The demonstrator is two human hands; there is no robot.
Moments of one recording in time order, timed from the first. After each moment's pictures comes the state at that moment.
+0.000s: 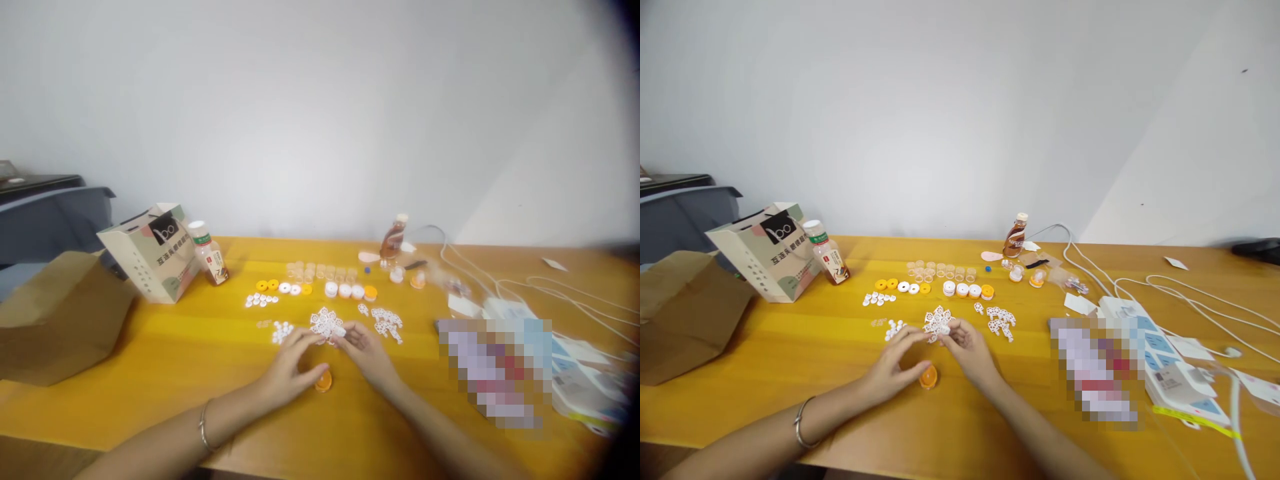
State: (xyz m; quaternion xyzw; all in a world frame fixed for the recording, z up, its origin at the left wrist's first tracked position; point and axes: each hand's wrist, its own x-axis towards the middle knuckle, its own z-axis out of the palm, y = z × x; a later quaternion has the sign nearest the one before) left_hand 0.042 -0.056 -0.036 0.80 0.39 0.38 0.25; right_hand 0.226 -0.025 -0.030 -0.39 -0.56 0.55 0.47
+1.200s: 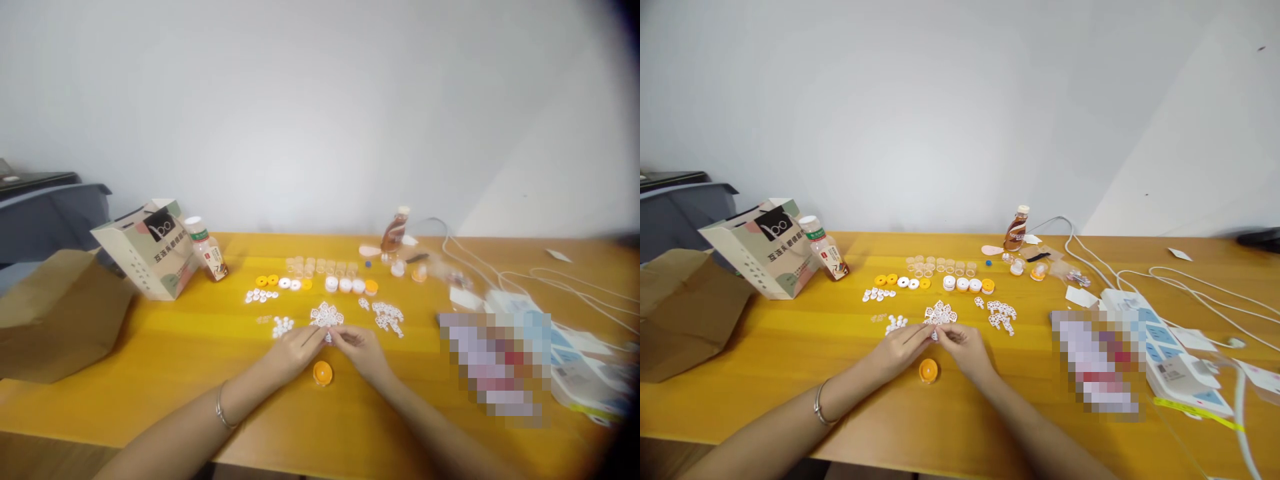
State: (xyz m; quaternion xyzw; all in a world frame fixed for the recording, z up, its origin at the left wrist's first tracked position) left_hand 0.042 -0.027 -0.051 0.89 0.30 0.33 -0.07; right_hand 0.219 -0.027 -0.035 -0.41 -0.61 0.51 0.45
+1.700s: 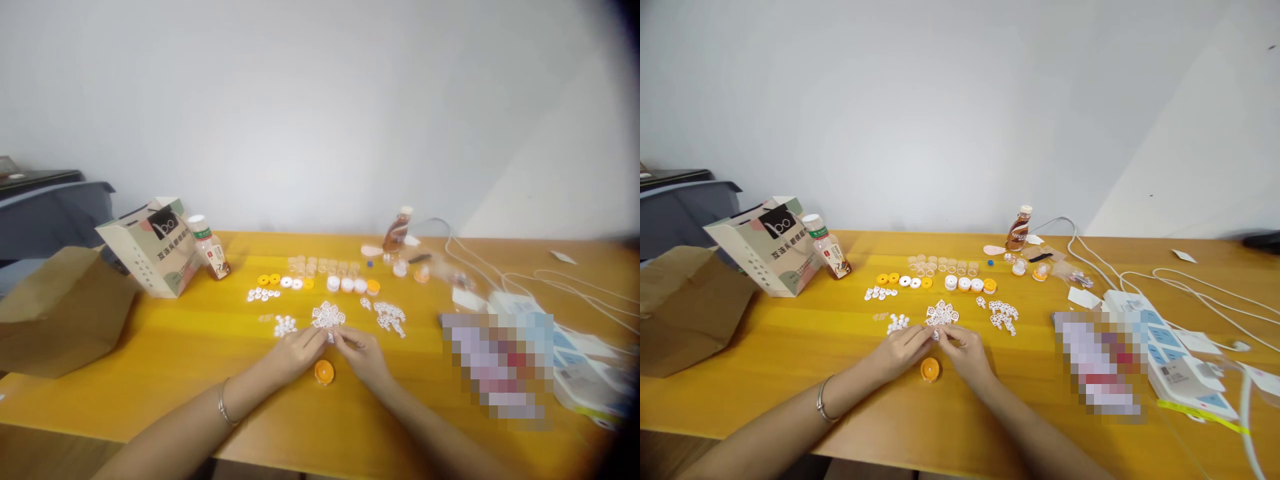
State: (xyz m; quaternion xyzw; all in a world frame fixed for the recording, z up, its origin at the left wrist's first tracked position) left_hand 0.043 -0.034 -0.046 0.90 0.32 0.29 -0.09; right_hand 0.219 -0.031 -0.037 -0.41 -0.67 0.39 0.47
